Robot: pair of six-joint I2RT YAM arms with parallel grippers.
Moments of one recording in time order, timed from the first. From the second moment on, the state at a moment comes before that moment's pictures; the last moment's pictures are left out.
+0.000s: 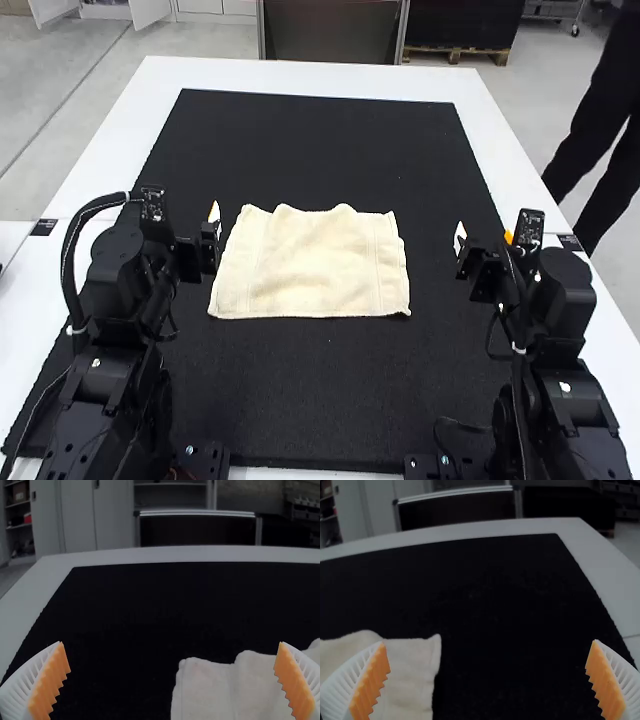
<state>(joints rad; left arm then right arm) -0.03 0.00 0.01 -0.01 -0.02 0.01 0.05 0.01 0.01 -0.08 -0.01 0.08</state>
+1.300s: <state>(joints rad) -0.03 0.37 0.43 0.25 -0.03 0.10 -0.01 0.45 0.52 0.04 0.01 -0.03</state>
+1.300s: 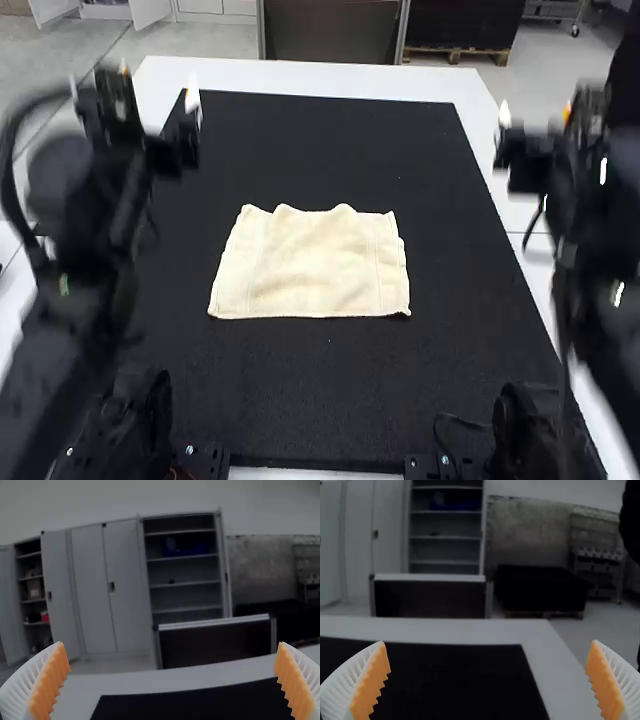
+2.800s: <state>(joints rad) 0.06 1.31 0.55 0.20 -0.03 0.08 0.01 1.28 0.58 0.15 -0.08 0.00</state>
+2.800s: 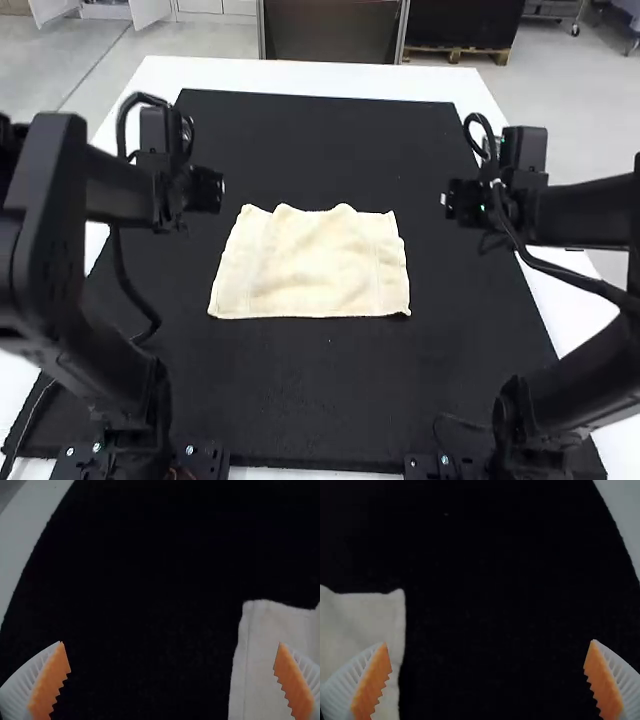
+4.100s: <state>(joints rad) 0.07 1.76 0.80 0.23 0.21 0.11 0.17 1.83 0.87 0.21 -0.25 0.13</state>
